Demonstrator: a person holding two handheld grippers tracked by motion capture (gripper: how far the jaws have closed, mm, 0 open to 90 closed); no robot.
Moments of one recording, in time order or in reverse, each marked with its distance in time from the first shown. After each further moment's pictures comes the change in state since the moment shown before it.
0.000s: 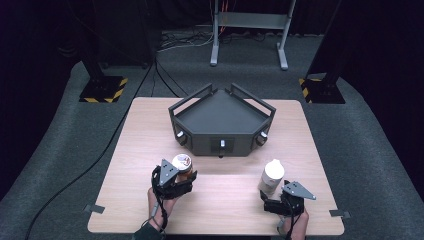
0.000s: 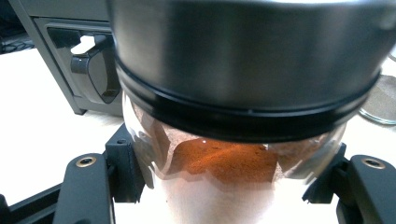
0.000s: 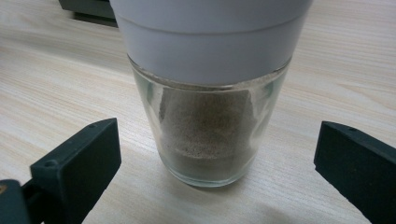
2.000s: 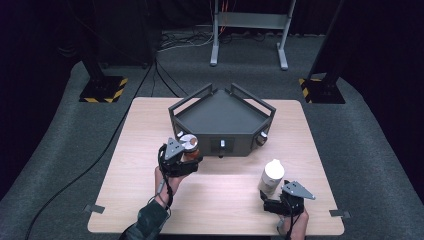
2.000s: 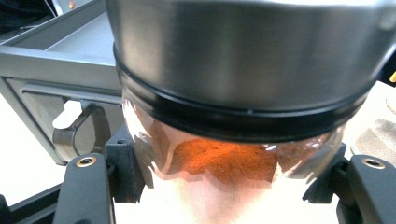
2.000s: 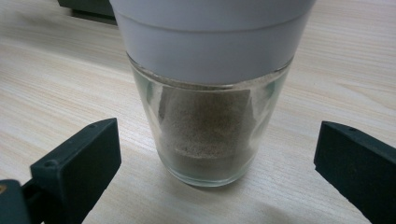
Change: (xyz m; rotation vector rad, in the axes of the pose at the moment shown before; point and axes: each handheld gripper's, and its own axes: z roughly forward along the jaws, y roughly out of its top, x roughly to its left) left arm 0.026 0.049 0.036 -0.001 -0.074 -0.008; right arm 0.001 0.001 0.001 0.007 -0.006 -0.006
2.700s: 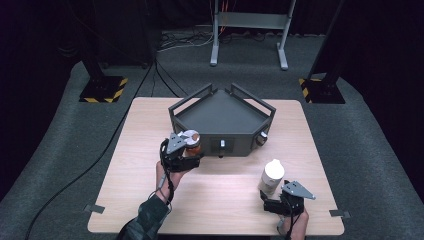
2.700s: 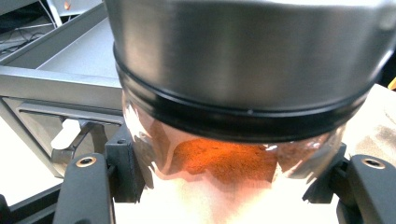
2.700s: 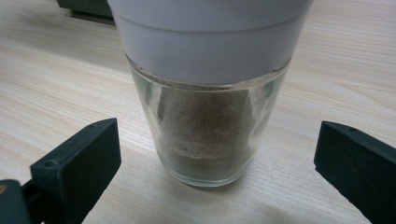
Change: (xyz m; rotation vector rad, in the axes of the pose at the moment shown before) left arm 0.005 0.013 0.004 0.006 -0.016 0.003; right arm 0.000 0.000 0.000 -0.002 -0.001 0.005
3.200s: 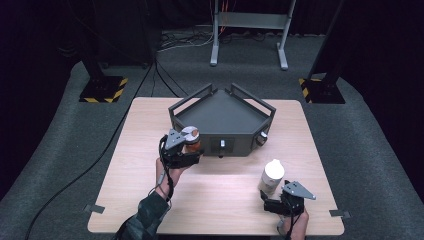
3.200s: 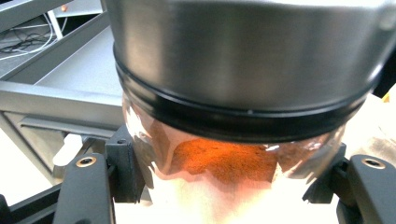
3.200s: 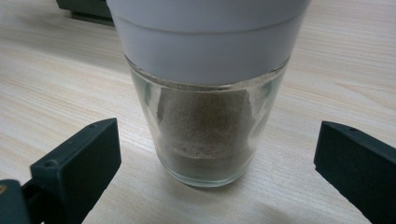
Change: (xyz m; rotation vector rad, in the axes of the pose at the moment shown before) left arm 0.006 0.013 0.004 -0.006 -0.023 -0.016; right arm -0.001 0.000 0.000 0.002 0.004 0.000
